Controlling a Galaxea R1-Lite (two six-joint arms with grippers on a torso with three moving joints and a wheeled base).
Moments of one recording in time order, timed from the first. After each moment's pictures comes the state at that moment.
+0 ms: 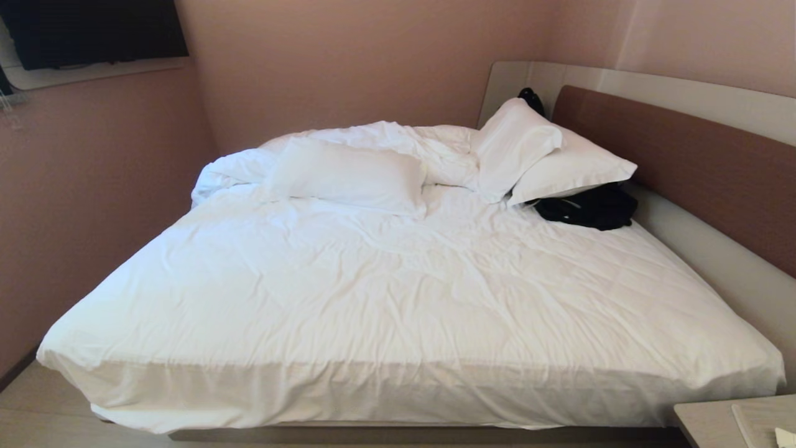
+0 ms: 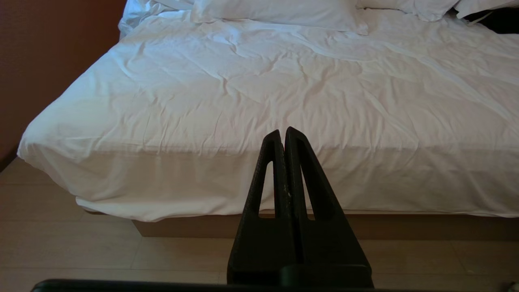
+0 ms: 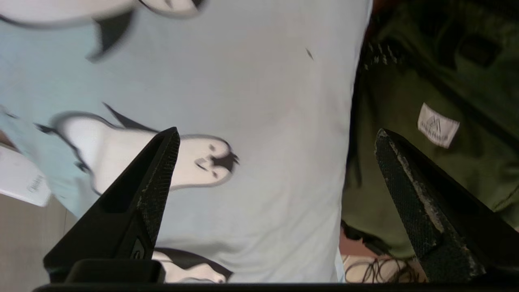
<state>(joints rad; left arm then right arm) 0.00 0.00 0.00 -0.01 0.00 0.00 -1.75 2.09 -0.85 -0.22 0.01 -0.49</state>
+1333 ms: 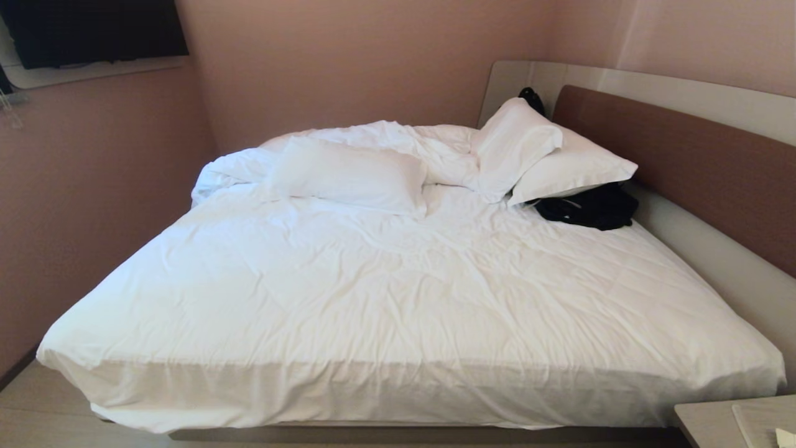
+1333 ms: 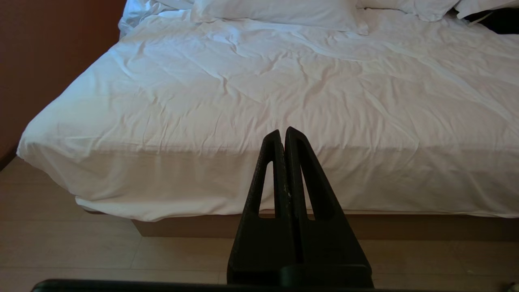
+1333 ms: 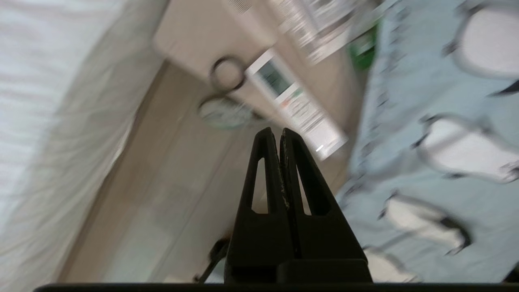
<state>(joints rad) 0.00 0.00 0.00 -0.01 0.00 0.00 -0.90 1.70 -0.97 0.29 0.00 0.15</state>
